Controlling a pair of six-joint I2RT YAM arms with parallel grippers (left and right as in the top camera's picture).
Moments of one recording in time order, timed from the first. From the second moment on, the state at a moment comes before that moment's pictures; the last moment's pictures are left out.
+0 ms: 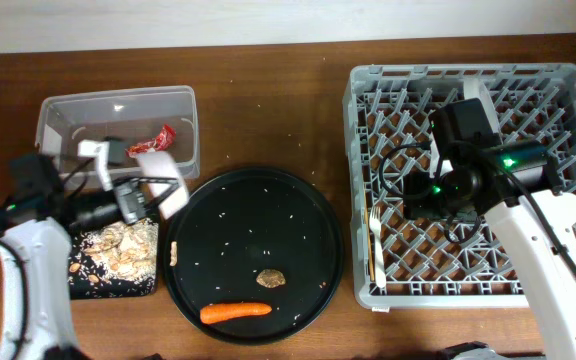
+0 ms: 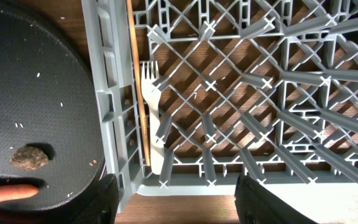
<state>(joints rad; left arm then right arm) 0.36 1.41 1.09 -0.96 1.19 0.34 0.19 1.38 1.42 -1.39 0.00 0.29</state>
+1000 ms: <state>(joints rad) -0.48 1.68 1.14 -0.92 0.30 0.07 0.19 1.38 1.42 -1.39 -0.01 0.29</state>
